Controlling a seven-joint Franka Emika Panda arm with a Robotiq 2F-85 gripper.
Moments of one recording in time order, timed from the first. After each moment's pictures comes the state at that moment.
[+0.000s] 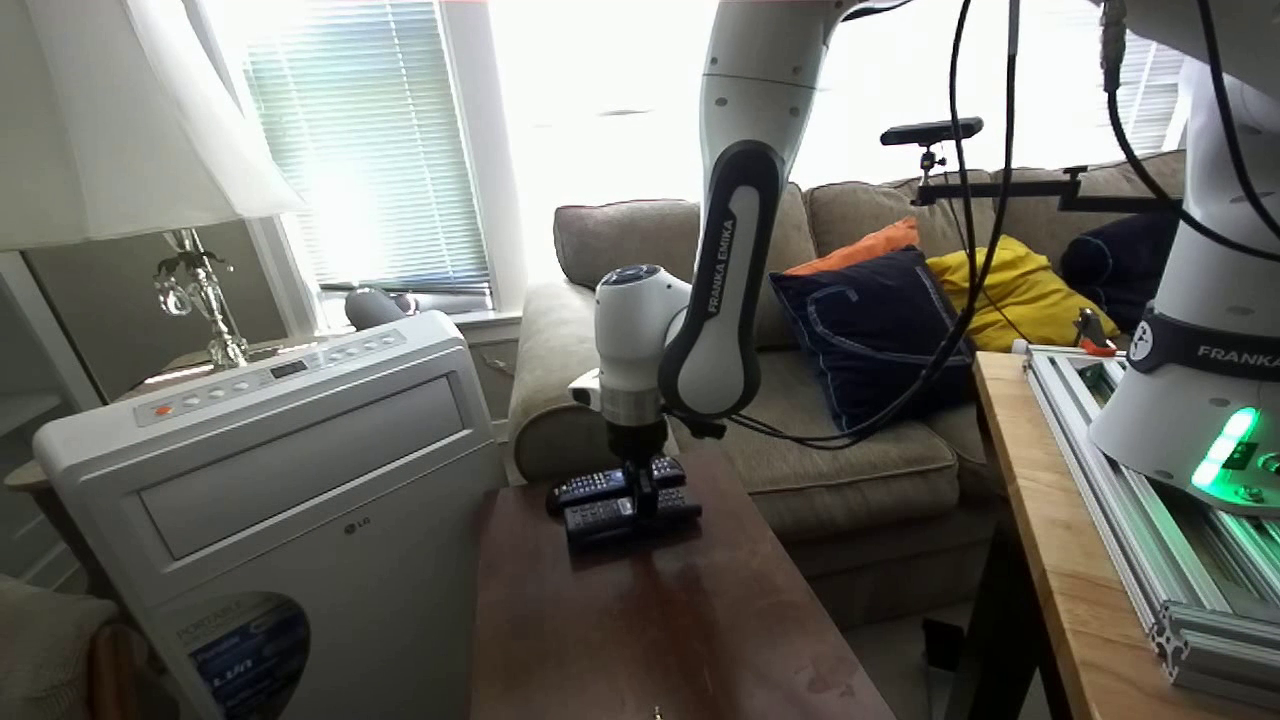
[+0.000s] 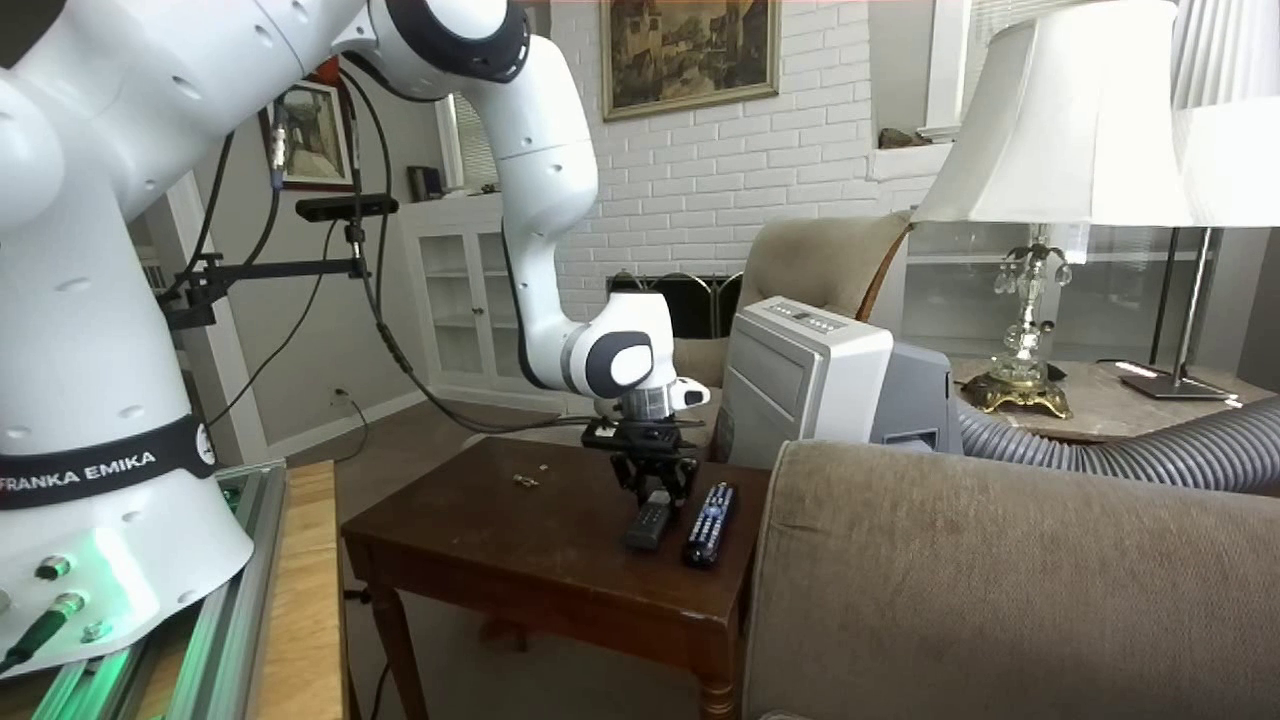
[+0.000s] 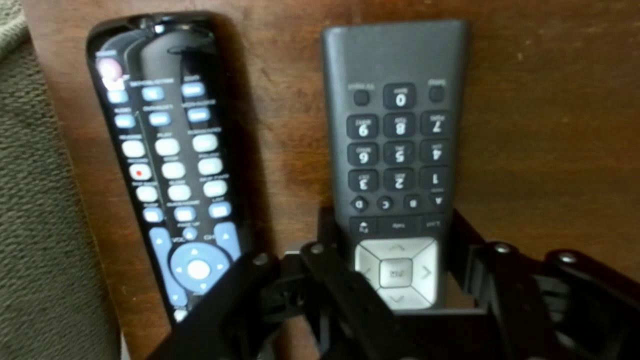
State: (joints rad) arm 0.08 0.90 0.03 -2.02 -0.22 3.00 -0.30
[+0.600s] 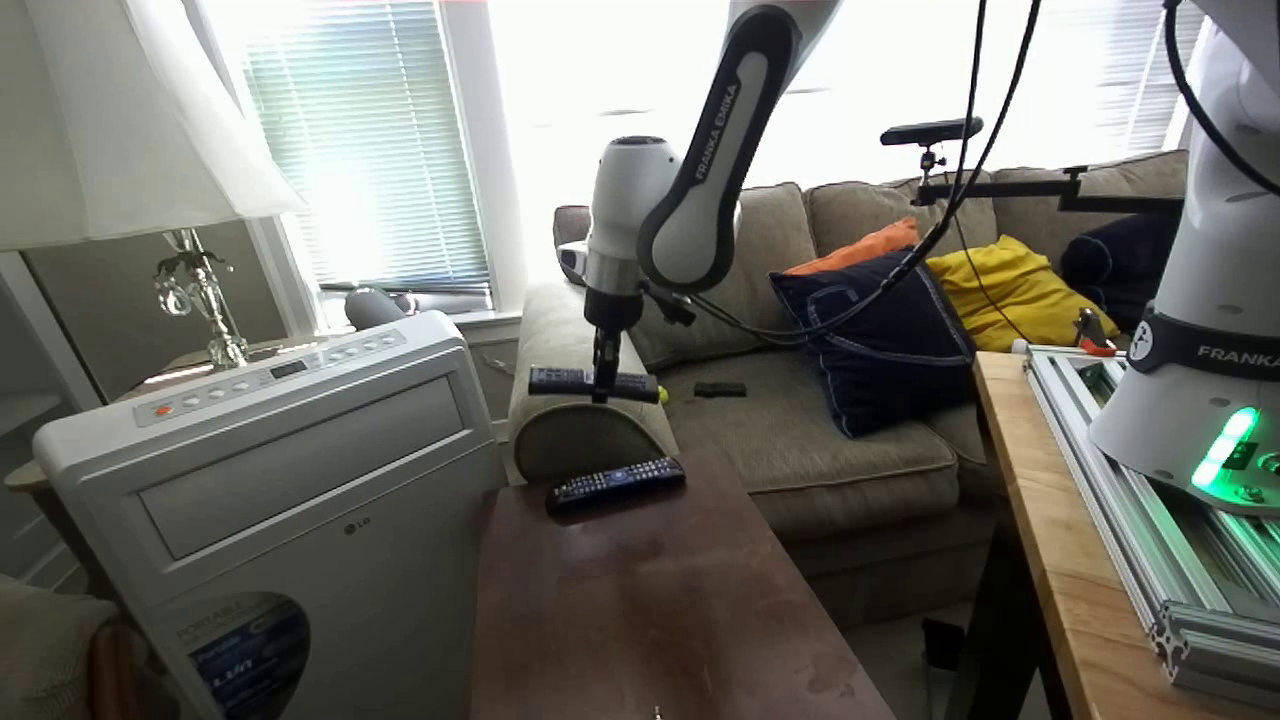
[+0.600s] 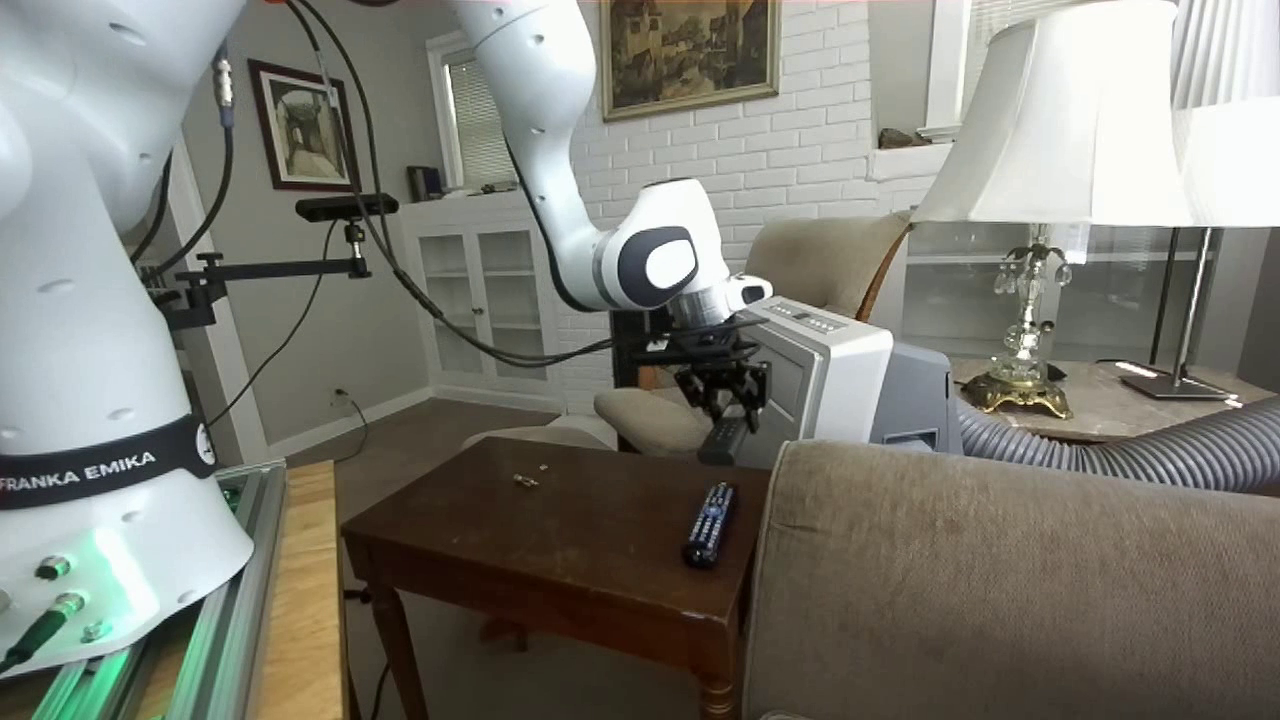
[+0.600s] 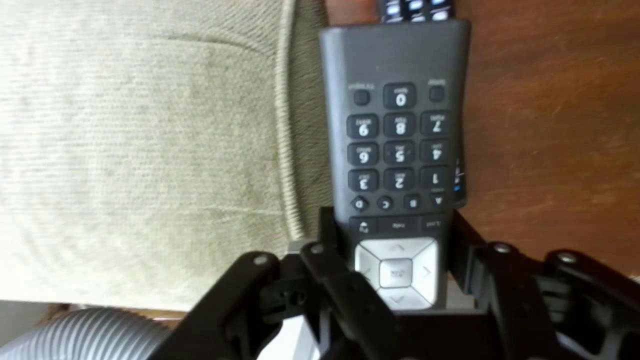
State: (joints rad) arm -0.03 0.63 0.00 -2.09 -0.22 3.01 -0.29
